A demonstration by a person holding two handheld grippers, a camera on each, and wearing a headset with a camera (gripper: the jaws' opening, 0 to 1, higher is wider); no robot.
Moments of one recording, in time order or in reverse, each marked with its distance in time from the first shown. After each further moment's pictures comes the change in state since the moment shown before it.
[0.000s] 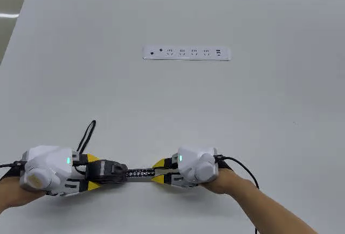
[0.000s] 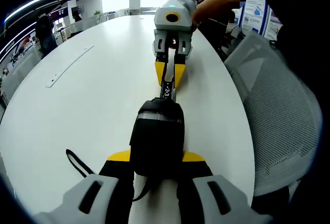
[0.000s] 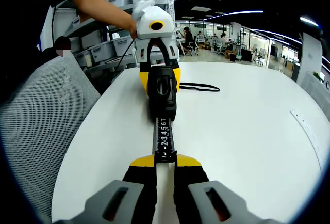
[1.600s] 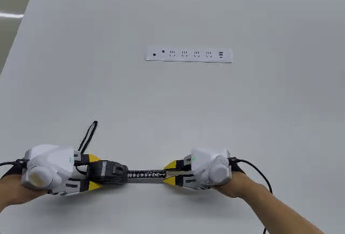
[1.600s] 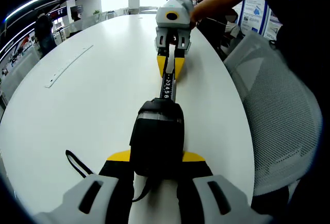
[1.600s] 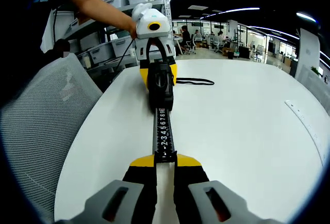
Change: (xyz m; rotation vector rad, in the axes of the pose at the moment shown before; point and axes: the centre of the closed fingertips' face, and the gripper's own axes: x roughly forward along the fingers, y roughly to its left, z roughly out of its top) left arm 0.001 0.001 -0.001 0.002 0.006 -0.007; right arm -0.023 0.000 -0.016 0.031 0.003 -0.005
